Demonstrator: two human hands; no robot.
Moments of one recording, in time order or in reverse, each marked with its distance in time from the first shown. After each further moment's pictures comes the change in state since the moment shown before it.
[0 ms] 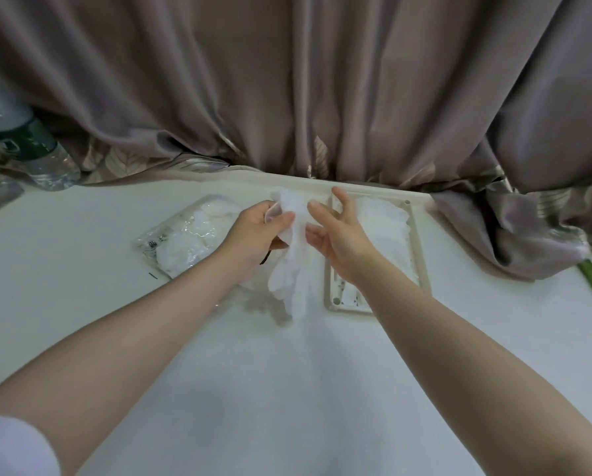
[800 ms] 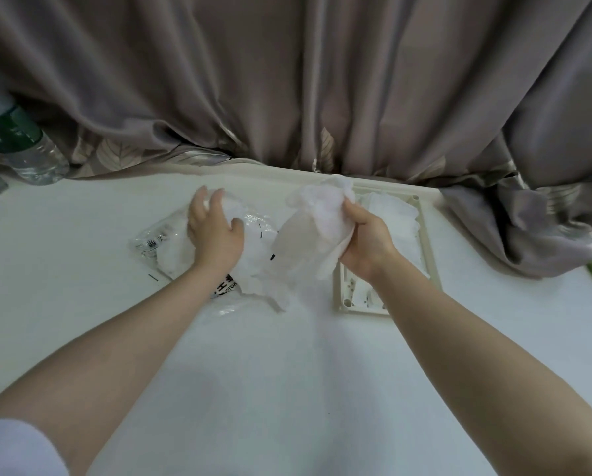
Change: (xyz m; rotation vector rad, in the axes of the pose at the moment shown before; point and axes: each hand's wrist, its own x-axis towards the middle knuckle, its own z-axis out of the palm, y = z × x) left_hand 0.037 -0.046 -0.062 0.772 0.447 0.096; right_hand 0.013 -0.004 -0.003 0.341 0.063 0.142
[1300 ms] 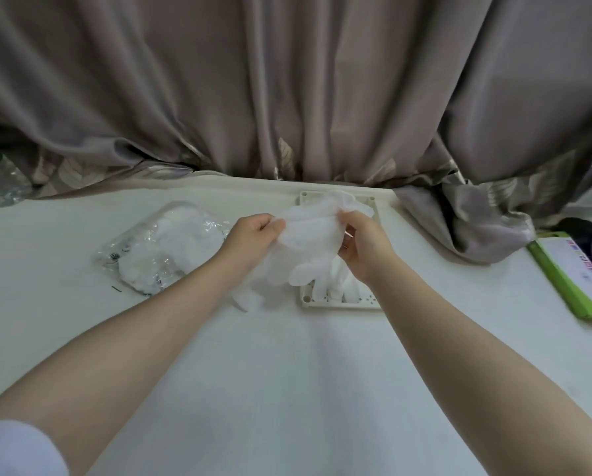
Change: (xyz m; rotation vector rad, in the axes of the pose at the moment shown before) left_hand -0.048 0.085 0.032 -0.504 -0.456 -0.001; right_hand -0.041 -0.033 -0.046 -0.191 0.266 -0.175
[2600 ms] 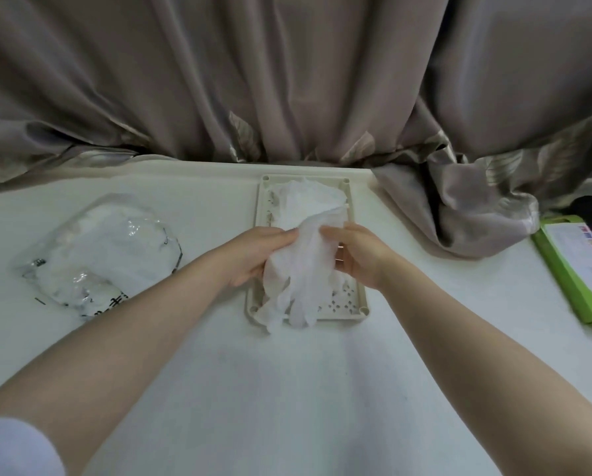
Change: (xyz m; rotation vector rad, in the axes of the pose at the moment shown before) left_hand 0.057 -0.005 0.100 -0.140 -0.363 -0.450; right_hand 0.078 -0.002 -0.109 -0.293 -0.291 0.219
